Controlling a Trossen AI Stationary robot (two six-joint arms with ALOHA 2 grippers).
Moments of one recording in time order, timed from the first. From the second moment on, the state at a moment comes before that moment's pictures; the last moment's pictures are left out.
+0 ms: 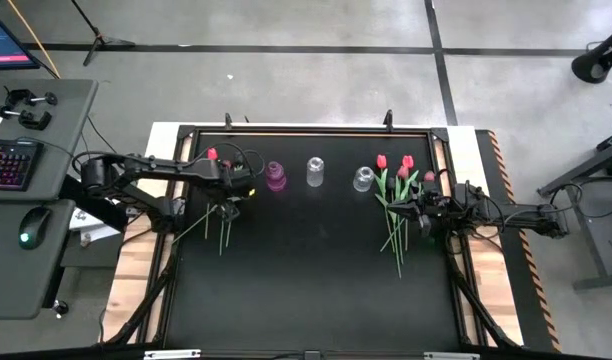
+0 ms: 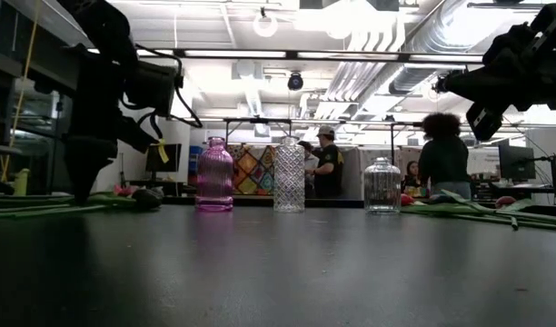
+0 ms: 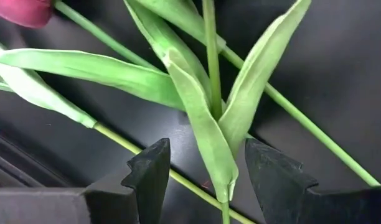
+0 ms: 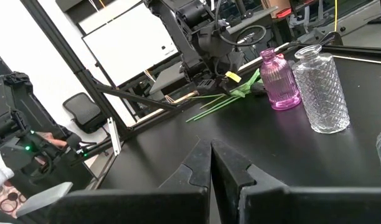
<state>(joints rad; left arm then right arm) 0.31 1.41 0.69 -0.96 -0.19 -0.32 -0.07 0.03 0.02 0.00 -0.07 0.47</state>
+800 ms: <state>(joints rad) 0.31 1.41 0.65 -0.95 -0.17 -0.35 -0.07 0.03 0.02 0.00 -0.07 0.47</state>
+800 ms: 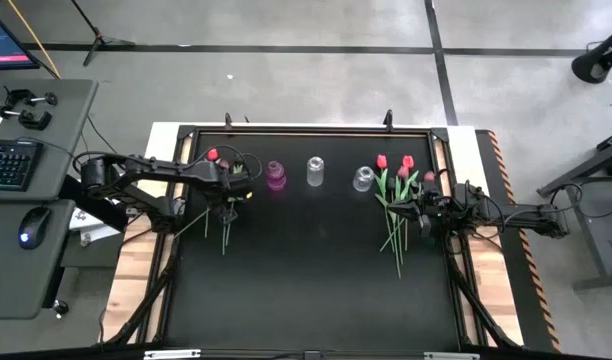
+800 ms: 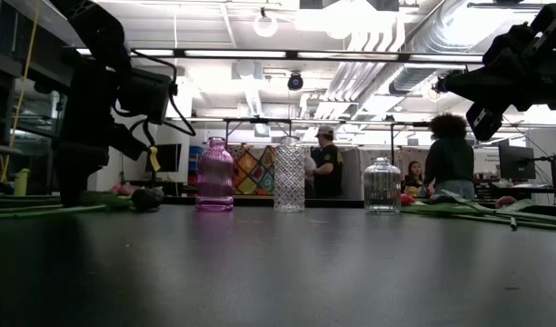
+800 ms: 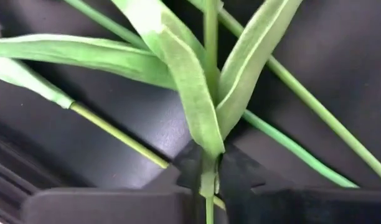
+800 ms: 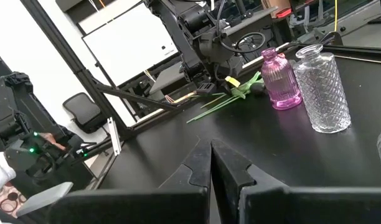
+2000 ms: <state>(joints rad) 0.10 0.80 0.53 0.46 -0.39 0.24 -0.07 0.03 0.02 0.00 -0.07 0.47</state>
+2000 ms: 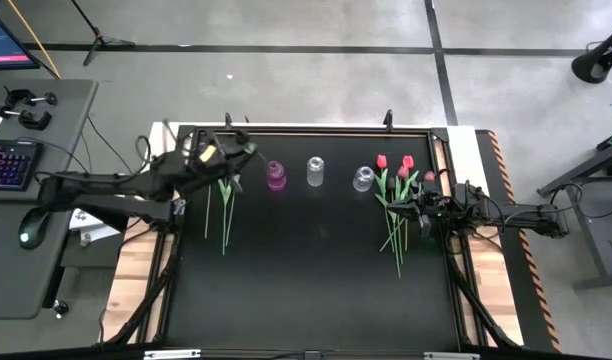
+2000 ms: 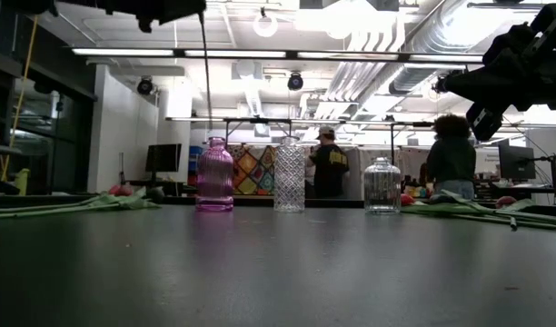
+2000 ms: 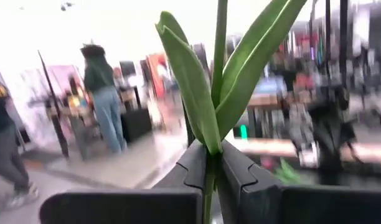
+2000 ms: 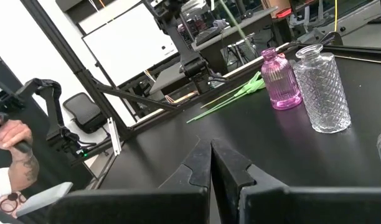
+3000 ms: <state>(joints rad) 0.27 0.91 0.47 0.59 -0.32 0.08 -0.07 0.03 0.02 0.00 -0.07 0.47</state>
